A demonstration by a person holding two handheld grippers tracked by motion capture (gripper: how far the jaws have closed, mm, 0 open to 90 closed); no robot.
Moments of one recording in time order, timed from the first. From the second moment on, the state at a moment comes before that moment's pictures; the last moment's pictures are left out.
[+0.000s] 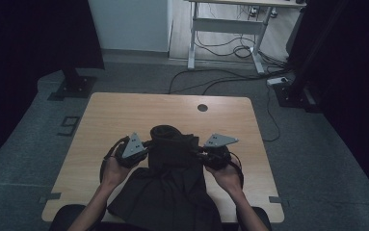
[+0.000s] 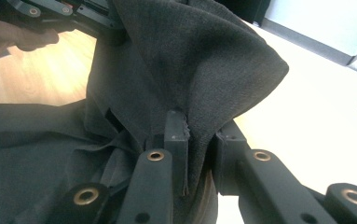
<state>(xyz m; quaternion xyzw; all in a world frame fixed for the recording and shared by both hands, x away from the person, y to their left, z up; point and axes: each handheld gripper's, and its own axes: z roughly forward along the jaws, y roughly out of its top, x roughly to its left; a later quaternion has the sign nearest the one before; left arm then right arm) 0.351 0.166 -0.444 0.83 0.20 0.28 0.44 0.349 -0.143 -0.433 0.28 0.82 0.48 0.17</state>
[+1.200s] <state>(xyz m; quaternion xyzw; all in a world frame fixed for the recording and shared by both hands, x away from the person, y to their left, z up) 0.344 0.186 -0.470 0.83 0.21 0.25 0.45 0.345 -0.129 -0.458 0.27 0.82 0.48 0.13</state>
